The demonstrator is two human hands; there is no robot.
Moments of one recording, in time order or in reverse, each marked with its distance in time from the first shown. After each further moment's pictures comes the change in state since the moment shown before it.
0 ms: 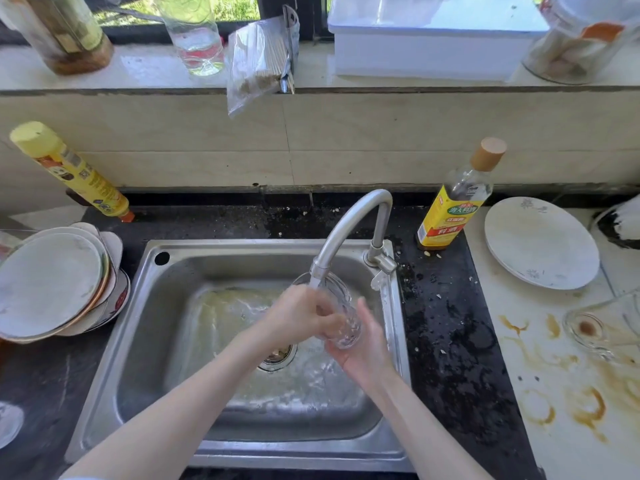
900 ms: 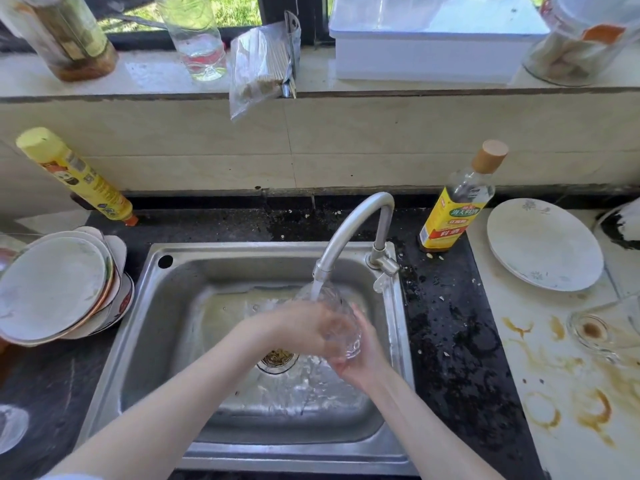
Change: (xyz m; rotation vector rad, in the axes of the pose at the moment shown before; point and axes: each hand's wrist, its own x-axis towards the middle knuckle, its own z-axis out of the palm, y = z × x) left_hand 0.001 0.013 -0.009 0.398 -0.411 0.026; right_hand 0.001 0.000 0.009 0.071 -0.018 0.233
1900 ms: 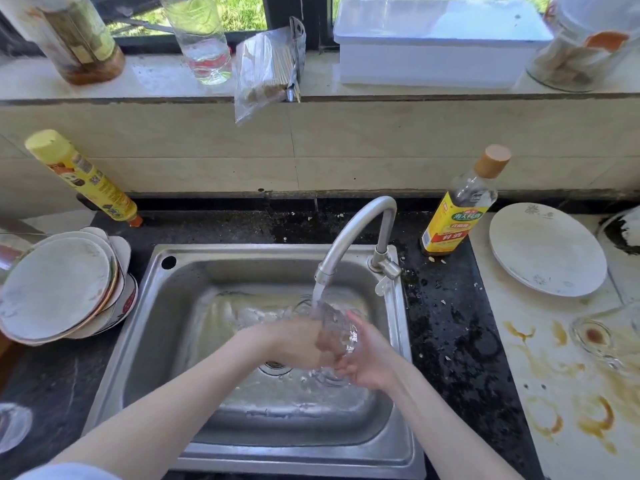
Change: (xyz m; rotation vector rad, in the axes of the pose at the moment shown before) left_hand -0.009 -0.001 0.005 -0.023 -0.153 0.055; right_hand -0.002 -0.016 -0.010 -0.246 0.076 0.197
